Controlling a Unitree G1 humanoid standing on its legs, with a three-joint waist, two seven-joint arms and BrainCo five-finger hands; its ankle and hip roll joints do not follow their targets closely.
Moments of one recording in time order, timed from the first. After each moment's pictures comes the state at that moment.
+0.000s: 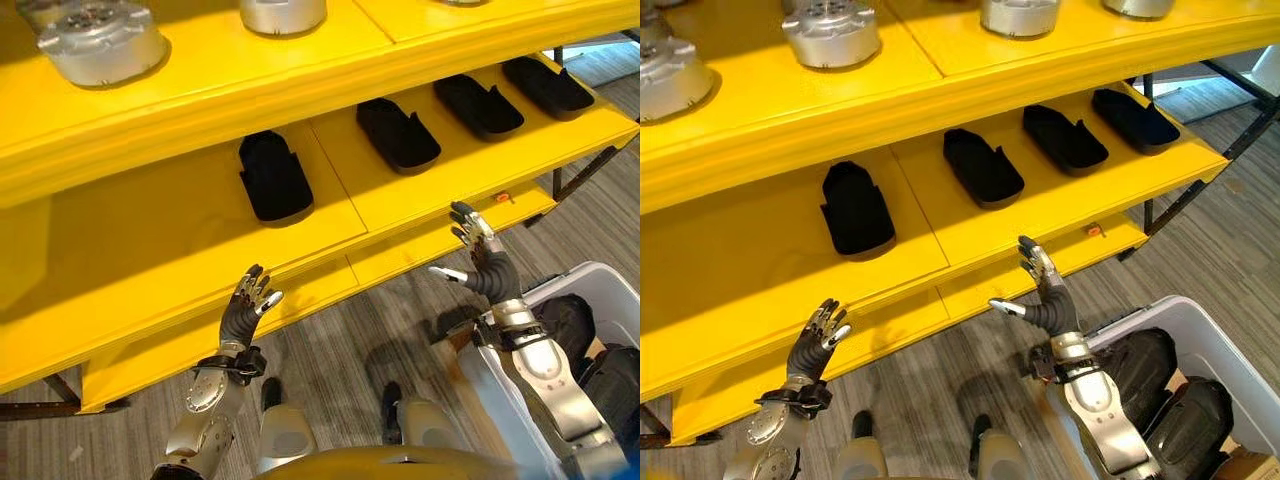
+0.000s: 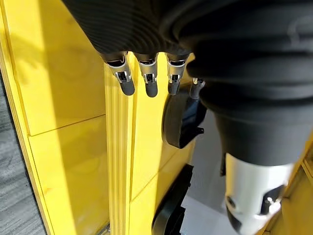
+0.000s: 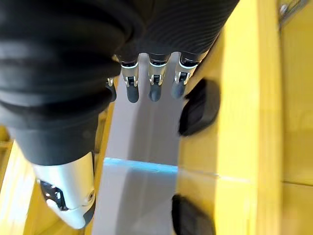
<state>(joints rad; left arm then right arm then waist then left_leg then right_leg) 0.26 0.35 -0.20 0.11 -0.68 -0.22 0.02 0.24 -0.49 0.17 -0.24 0.25 -0.24 -0.13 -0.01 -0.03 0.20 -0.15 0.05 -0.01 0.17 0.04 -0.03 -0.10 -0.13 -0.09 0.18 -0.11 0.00</state>
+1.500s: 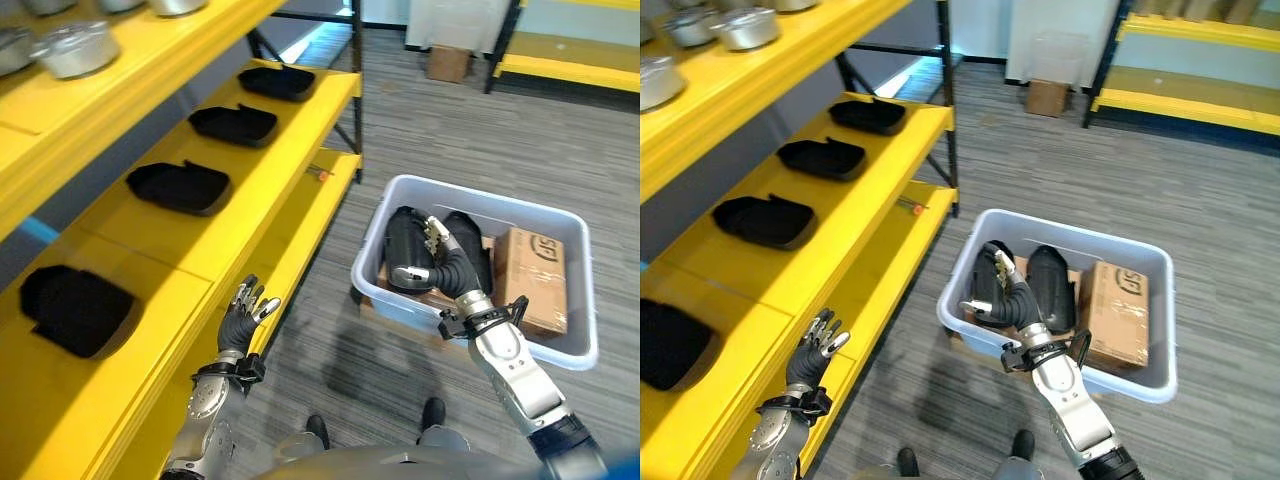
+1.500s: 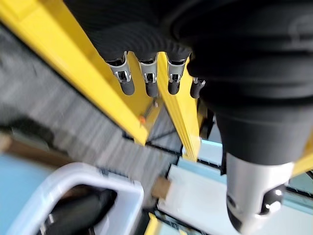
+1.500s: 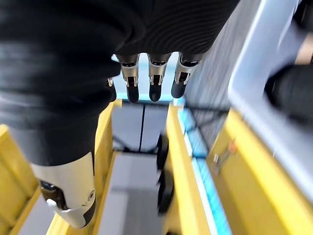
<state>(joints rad) 0.22 0.29 -0.15 0.16 -0.64 -0.23 0.05 0.01 -0.42 0.31 -0.12 0.21 -0.15 -0.11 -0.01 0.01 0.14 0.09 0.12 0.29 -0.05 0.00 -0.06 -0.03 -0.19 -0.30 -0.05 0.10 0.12</state>
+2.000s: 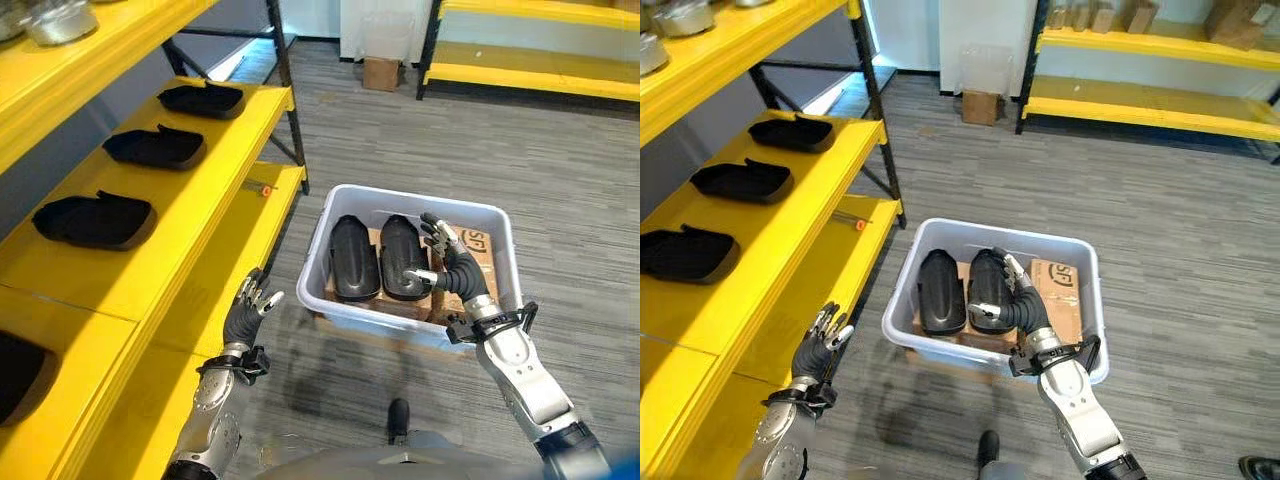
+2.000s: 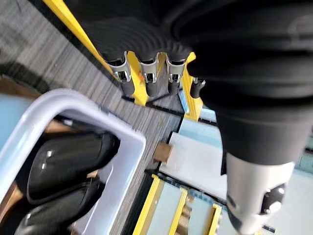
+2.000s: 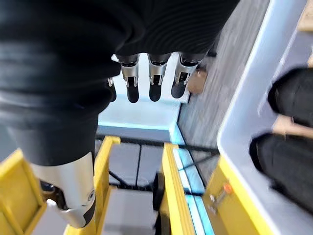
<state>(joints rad) 0.21 0.30 -0.16 0.16 -0.65 -0.22 0.04 0.06 -0.41 0.28 -0.13 0.22 -0.16 -0.11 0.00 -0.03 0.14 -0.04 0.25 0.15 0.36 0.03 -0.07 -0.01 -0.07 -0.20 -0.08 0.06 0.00</state>
